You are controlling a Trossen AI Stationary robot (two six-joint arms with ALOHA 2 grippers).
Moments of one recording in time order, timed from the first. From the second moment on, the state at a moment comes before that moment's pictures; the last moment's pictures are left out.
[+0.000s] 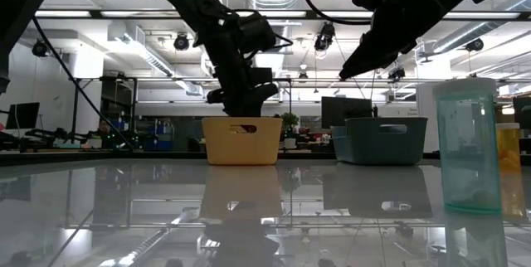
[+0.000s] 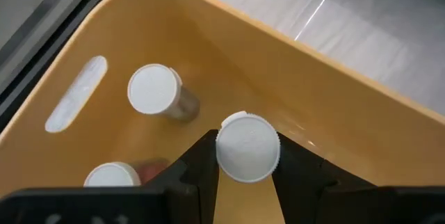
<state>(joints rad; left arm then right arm) 0.36 1.88 1.35 -0.46 -0.23 -0.20 0.10 1.24 0.70 -0.12 0.19 0.12</state>
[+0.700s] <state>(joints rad) 0.36 1.88 1.33 -0.45 -0.23 -0.20 0.10 1.24 0.70 -0.12 0.19 0.12</state>
